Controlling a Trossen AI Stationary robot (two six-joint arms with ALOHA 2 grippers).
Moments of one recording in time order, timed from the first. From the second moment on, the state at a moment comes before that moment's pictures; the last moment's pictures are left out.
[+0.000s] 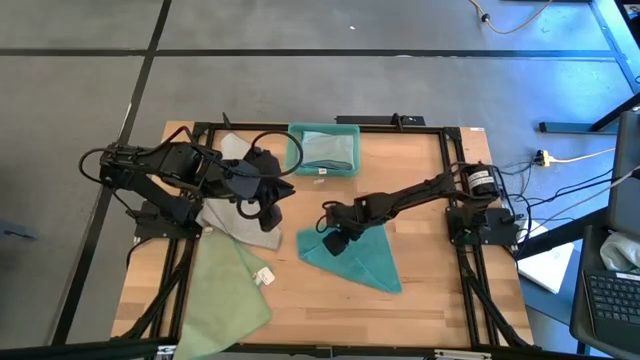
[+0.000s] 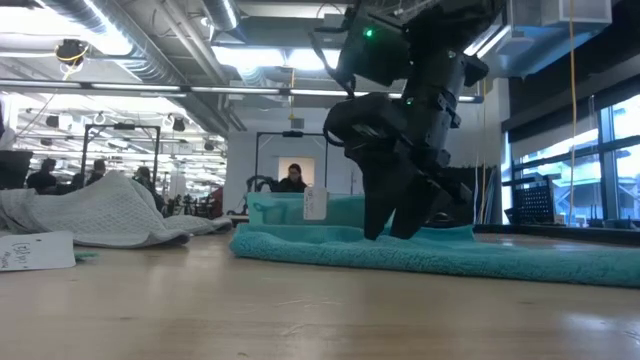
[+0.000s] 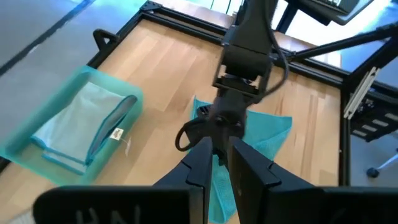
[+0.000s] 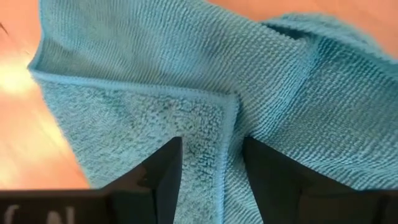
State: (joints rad) left arm -0.25 1.43 1.83 -1.11 -0.43 -0.54; right arm 0.09 1.92 1.15 -0.41 -0.10 0.96
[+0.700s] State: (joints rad) left arm -0.31 1.43 1.83 -1.11 -0.43 -0.73; right arm 0.10 1.92 1.15 -0.32 -0.15 0.91
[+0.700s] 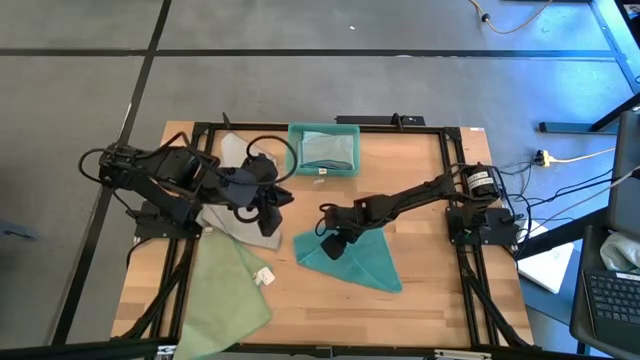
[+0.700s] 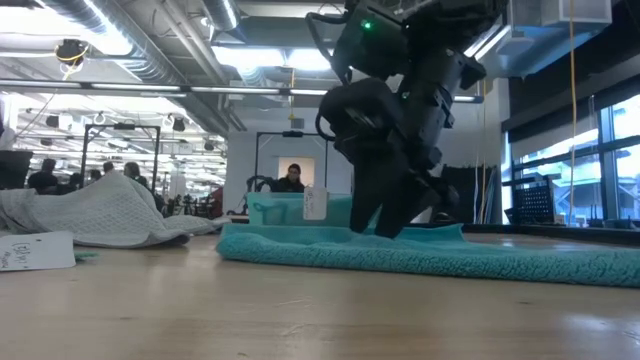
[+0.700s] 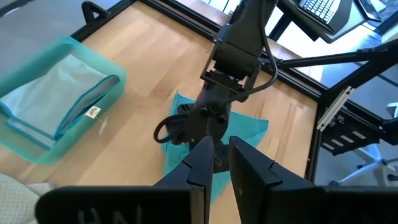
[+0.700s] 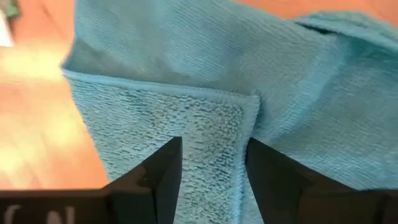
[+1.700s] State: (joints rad) left arm -0.33 1.43 1.83 -1.11 -0.43 -0.73; right arm 0.11 1.92 1.15 -0.20 -0.33 0.74
